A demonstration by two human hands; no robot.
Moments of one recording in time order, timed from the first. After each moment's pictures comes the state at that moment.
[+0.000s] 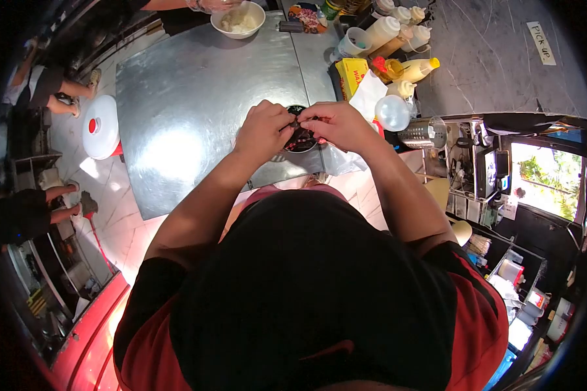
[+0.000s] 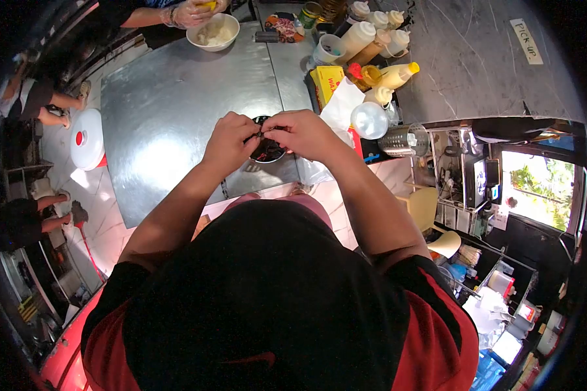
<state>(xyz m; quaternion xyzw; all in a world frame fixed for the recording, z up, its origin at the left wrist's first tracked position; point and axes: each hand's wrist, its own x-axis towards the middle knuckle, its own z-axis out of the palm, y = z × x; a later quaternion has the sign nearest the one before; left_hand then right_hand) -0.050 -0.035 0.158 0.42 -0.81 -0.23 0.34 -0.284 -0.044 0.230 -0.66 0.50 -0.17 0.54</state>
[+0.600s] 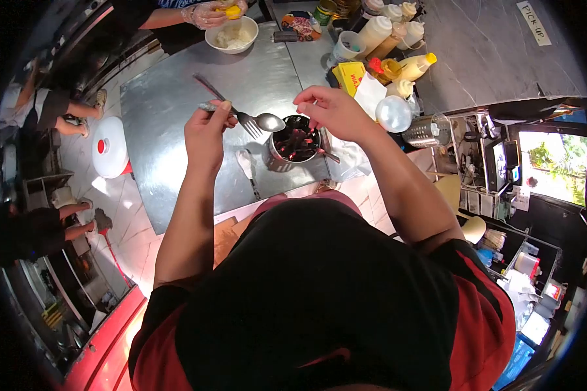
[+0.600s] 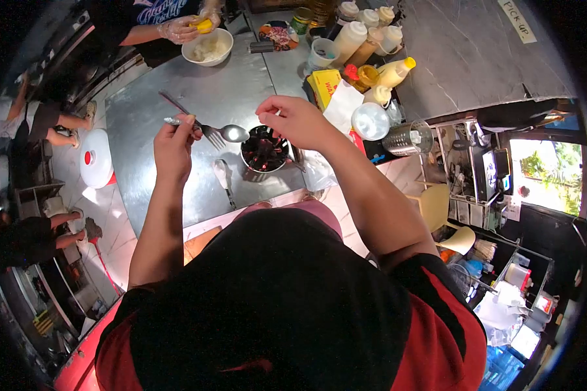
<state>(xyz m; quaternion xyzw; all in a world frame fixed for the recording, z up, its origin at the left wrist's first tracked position) 0.024 -0.057 0.194 0.48 -0.34 -0.59 0.56 -0.273 -0.076 0.246 -0.61 0.51 -0.22 0.57</state>
